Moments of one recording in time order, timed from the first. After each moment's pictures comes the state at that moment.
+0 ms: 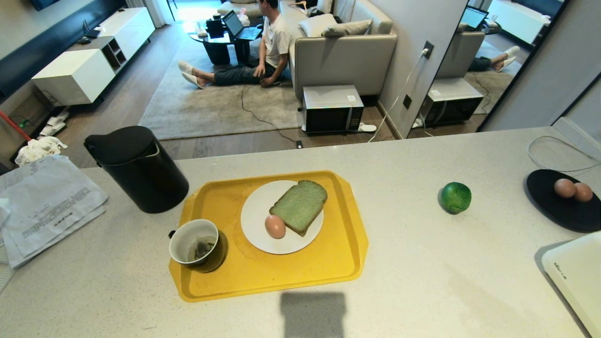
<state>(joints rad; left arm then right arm) 0.00 0.00 -0.01 0.01 -0.02 0.12 0.00 0.00 0.00 0.00 -0.01 0.01</state>
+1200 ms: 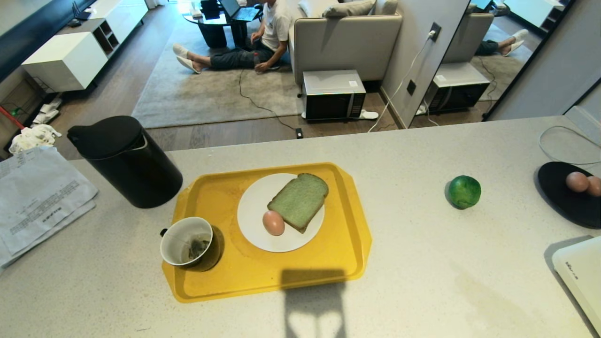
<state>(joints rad) 0.00 0.00 -0.01 0.01 -0.02 0.05 0.00 0.00 0.00 0.00 -0.01 0.01</state>
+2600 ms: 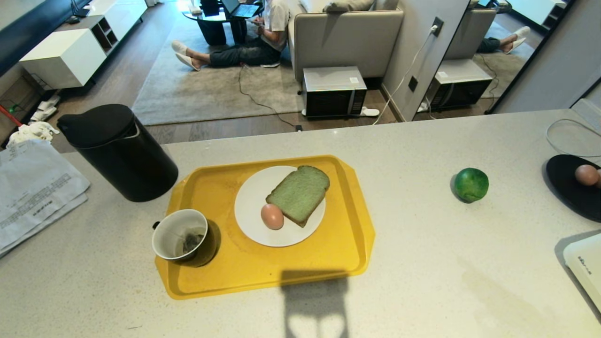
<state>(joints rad) 0.00 0.00 -0.01 0.01 -0.02 0.06 0.00 0.00 0.00 0.00 -0.01 0.01</state>
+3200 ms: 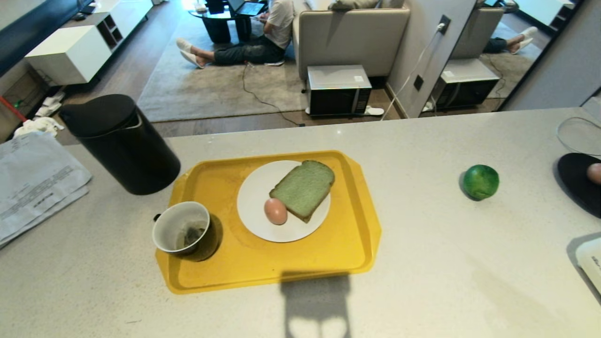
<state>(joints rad) 0.00 0.00 -0.01 0.01 -0.02 0.06 0.00 0.00 0.00 0.00 -0.01 0.01</state>
